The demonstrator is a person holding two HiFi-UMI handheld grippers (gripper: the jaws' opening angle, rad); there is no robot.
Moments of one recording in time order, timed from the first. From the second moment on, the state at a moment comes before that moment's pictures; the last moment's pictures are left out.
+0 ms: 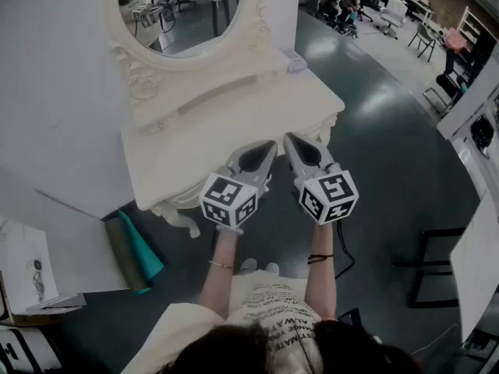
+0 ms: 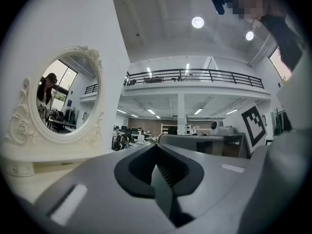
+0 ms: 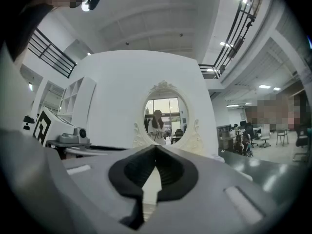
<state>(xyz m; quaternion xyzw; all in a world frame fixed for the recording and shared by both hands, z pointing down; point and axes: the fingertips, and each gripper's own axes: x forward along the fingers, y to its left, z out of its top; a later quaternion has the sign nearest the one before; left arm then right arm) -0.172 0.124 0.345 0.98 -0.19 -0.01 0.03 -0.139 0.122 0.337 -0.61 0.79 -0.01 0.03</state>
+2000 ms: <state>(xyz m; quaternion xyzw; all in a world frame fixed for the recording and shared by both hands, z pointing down) -0.087 -0.004 0.358 0.98 -0.19 -0.01 0.05 -0.052 -0.004 0.361 -0.62 0.78 -0.05 0.04</state>
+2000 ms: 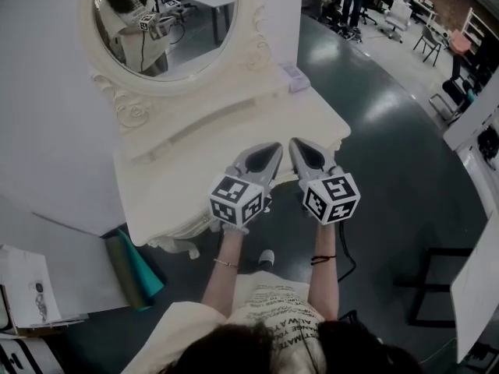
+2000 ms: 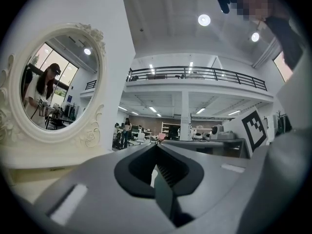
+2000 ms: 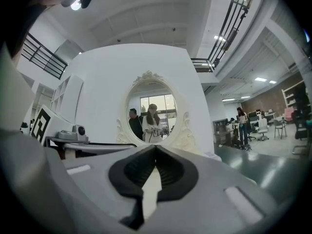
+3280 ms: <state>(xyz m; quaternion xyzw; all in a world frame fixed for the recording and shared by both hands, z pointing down) -0.016 -0.133 0.373 0.97 -0.25 -0.01 0.07 0.023 -0.139 0.381 -0.57 0.82 -0.07 0.01</state>
